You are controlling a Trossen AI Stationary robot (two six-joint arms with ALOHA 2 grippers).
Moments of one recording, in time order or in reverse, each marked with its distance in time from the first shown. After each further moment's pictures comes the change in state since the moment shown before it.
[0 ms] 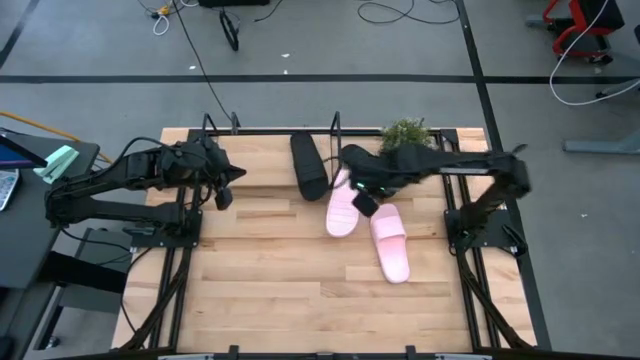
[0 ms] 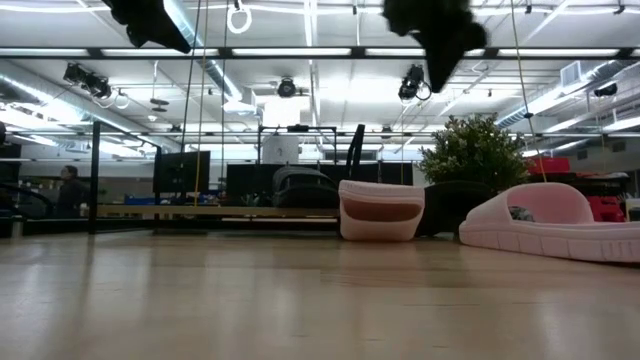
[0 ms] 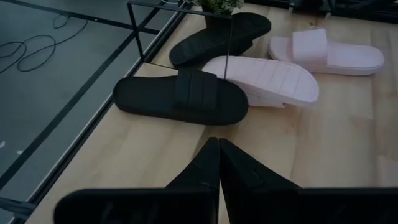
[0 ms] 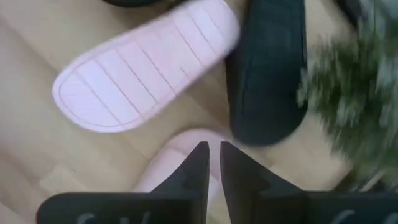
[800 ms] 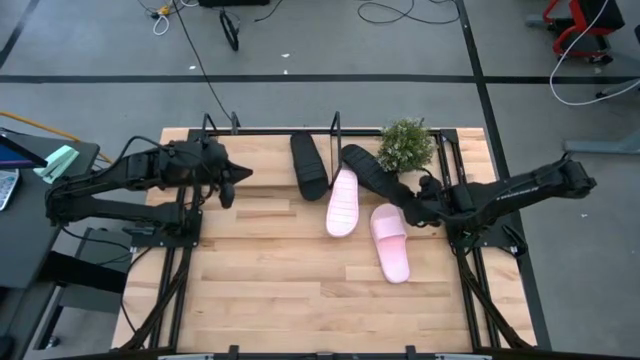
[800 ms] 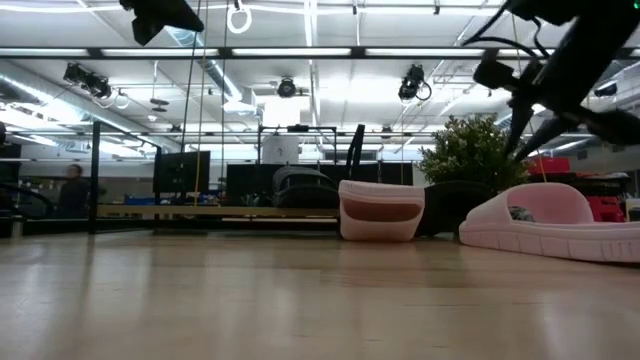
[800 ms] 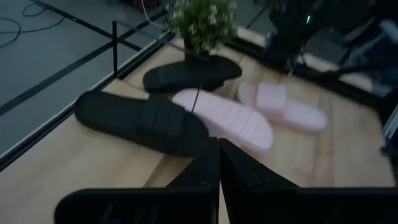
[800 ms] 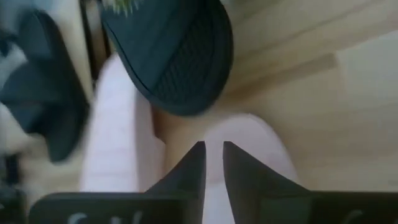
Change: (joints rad) left arm -0.025 0.002 -0.001 0.147 0.049 -0.243; right arm 0.186 -0.621 -0.991 0.654 0.302 1.257
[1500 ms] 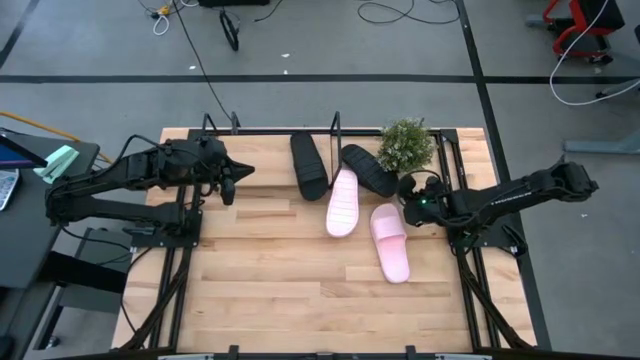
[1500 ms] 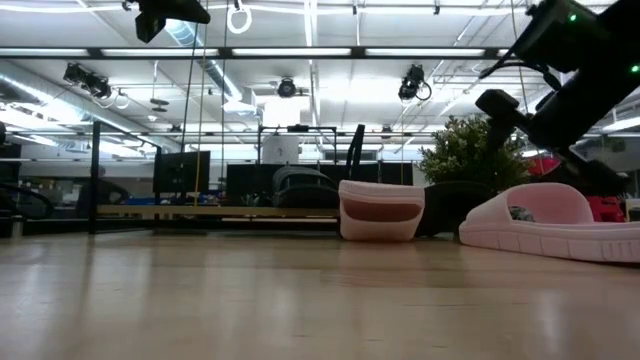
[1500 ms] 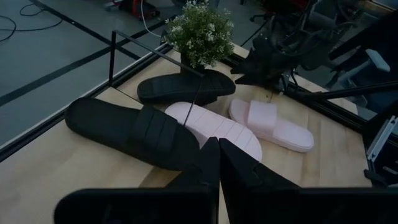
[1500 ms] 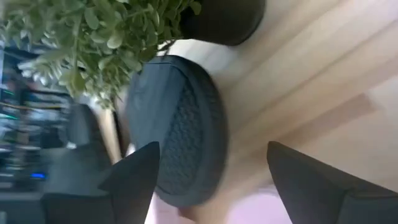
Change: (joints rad) left arm 0.000 0.000 0.000 0.049 0.000 -0.055; right arm -0.066 -0.003 -0.240 0.366 0.228 0.130
